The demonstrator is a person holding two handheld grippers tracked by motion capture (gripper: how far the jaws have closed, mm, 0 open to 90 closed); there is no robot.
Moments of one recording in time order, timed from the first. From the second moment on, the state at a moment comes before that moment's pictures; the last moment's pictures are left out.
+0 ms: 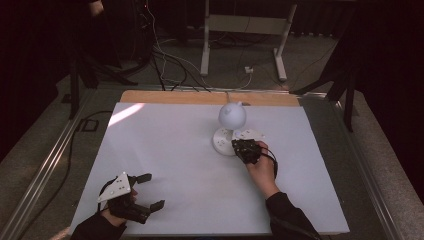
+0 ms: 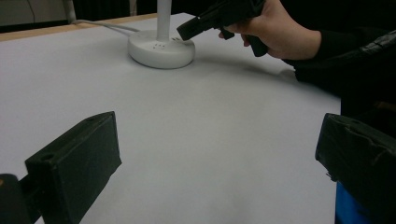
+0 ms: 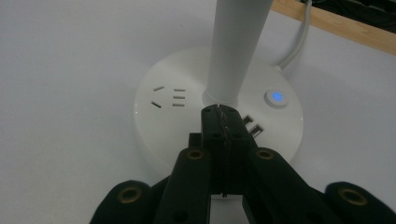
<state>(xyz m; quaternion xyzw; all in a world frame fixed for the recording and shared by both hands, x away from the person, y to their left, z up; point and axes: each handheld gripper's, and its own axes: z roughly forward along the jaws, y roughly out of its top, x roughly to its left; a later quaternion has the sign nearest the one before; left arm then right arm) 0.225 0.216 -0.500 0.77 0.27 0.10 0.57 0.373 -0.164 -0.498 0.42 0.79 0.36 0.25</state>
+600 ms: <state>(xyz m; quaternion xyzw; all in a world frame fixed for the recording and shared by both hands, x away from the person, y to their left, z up) 0.225 0.217 -0.500 0.77 0.27 0.10 0.57 0.363 -0.172 -0.482 0.39 0.79 0.42 0.21</state>
